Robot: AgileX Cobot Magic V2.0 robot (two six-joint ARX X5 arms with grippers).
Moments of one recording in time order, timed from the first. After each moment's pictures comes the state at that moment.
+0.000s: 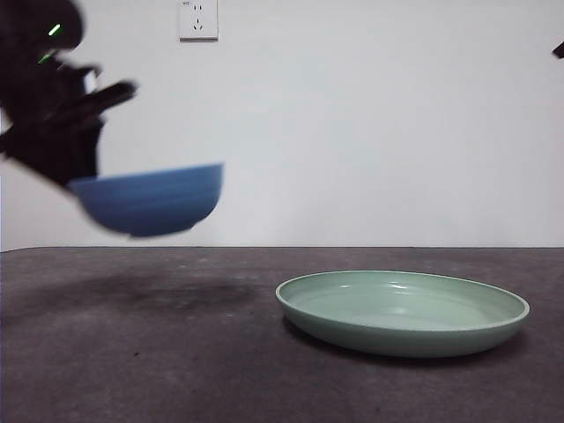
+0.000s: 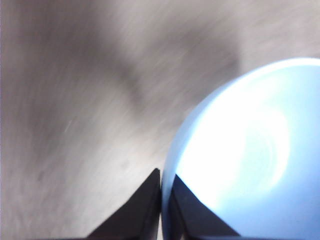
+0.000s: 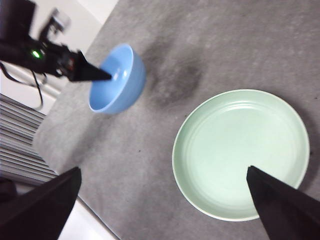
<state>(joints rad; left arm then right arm) -0.23 1.59 1.28 -0.81 0.26 -0.17 0.01 0.85 0.95 -0.83 -0.81 0.12</state>
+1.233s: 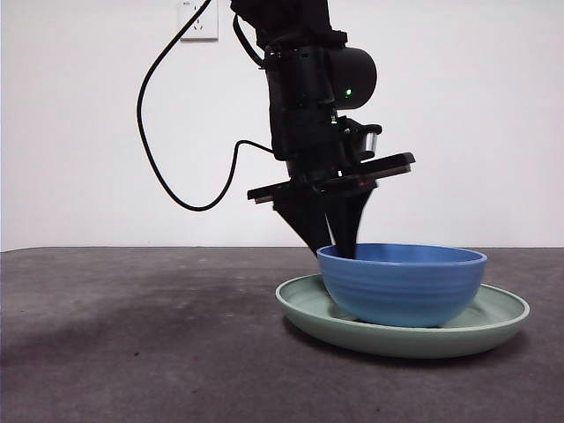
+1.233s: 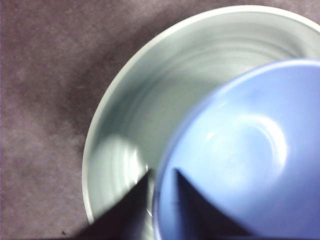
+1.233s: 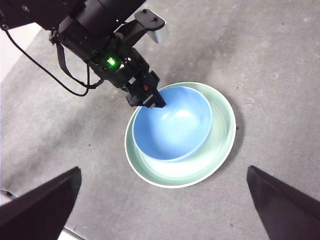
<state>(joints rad) -0.76 2.28 2.05 -1.08 0.11 -0.09 0.01 0.61 0.96 -1.02 -0.55 0.10</state>
